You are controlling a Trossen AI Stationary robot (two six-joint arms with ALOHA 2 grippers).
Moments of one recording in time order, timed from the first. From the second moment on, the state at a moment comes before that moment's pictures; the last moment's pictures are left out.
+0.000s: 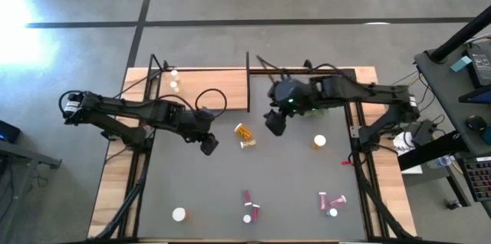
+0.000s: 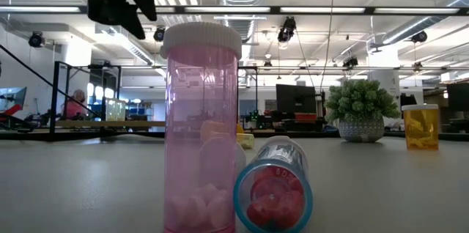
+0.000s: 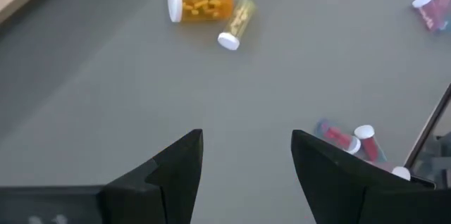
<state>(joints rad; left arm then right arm) -0.10 1.25 1.15 -0.91 -0.07 -0.88 -0.02 1.58 1.73 -1.02 0.13 0.45</state>
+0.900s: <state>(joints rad) -0.10 1.25 1.15 -1.16 -0.07 -0.88 -0.02 2.03 1.72 -0.90 0.17 0.52</state>
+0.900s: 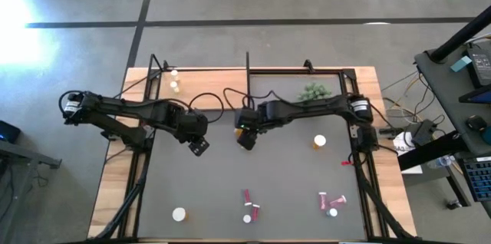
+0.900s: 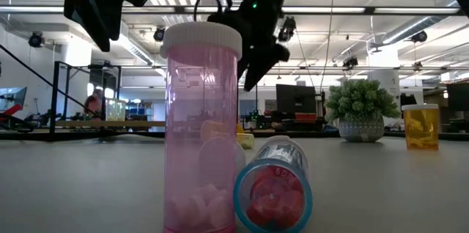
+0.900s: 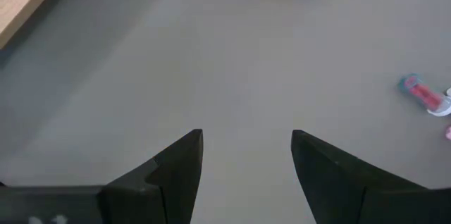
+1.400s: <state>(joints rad) -0.10 1.25 1.15 -1.16 -0.07 -0.88 -0.02 2.12 1.71 -0.78 0.15 0.61</state>
